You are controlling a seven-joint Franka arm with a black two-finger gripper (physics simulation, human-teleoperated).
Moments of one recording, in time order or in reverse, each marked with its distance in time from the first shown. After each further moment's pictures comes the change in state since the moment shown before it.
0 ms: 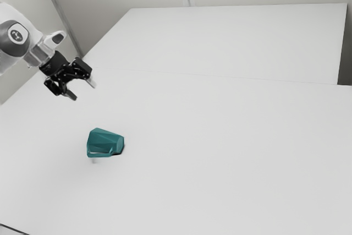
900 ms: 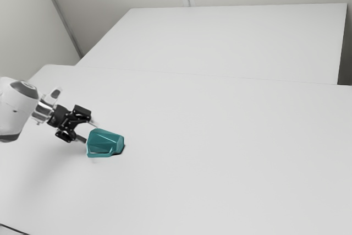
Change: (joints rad) arm 0.011 0.326 0.214 -0.154 -0.502 0.109 0.518
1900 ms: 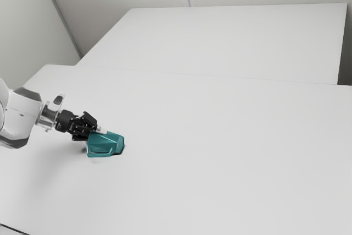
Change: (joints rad) arm 0.010 0.083 0.007 0.014 -0.194 -0.125 0.245
